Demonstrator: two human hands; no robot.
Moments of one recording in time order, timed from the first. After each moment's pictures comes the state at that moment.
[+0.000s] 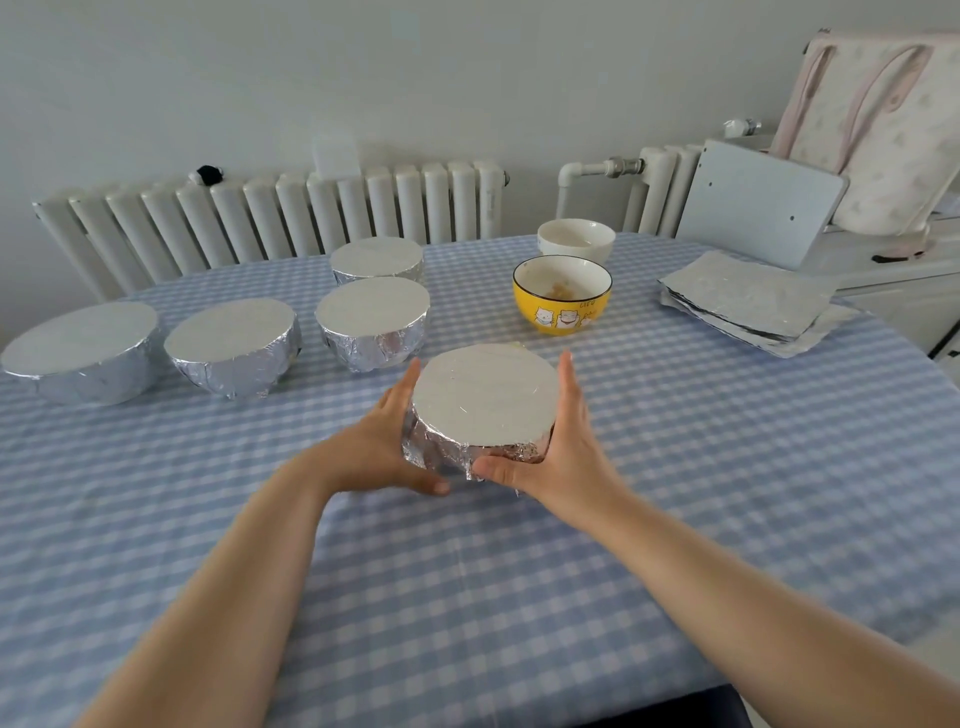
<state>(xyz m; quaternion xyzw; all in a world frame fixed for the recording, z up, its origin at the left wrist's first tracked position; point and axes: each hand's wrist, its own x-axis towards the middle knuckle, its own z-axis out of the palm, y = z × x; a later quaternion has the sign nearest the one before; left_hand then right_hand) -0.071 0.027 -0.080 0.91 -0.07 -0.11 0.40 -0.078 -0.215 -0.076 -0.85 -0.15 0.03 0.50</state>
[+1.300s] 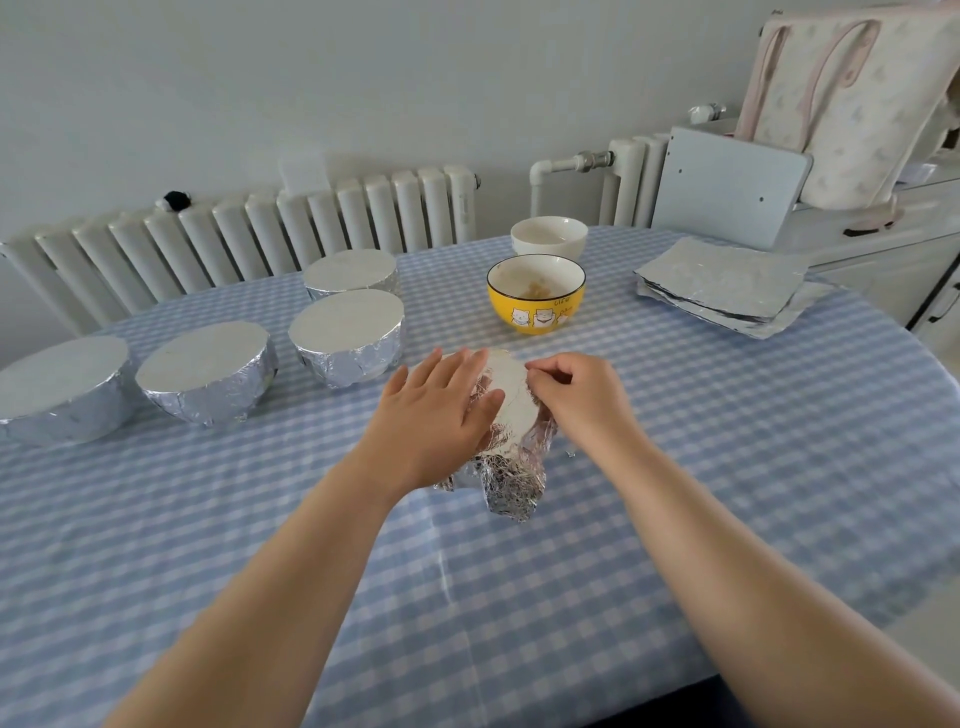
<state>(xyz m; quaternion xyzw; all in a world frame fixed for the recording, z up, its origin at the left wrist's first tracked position) -0.069 -0.059 -0.037 0.99 -0.09 0.03 0.09 -0.031 -0.236 -0.052 -0.85 -0.04 -0.06 0.51</state>
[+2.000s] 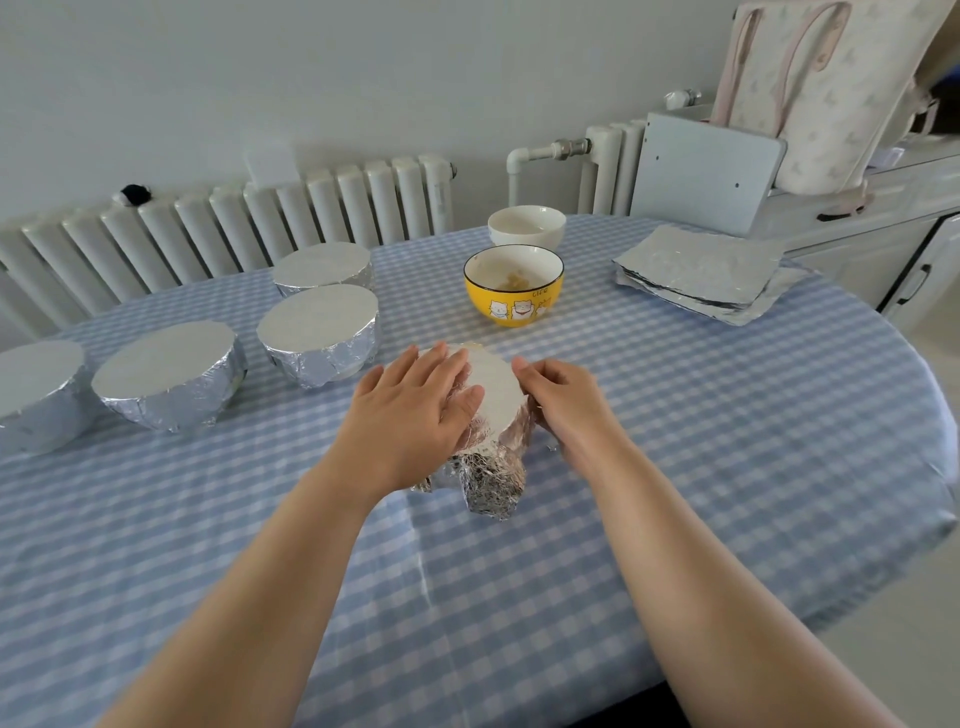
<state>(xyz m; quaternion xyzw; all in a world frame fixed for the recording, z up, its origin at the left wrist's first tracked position) -0.068 -0.059 -0.039 0.99 -0.09 0.03 0.08 -0.023 -0.234 -0.073 -0.72 0.03 0.03 0.69</state>
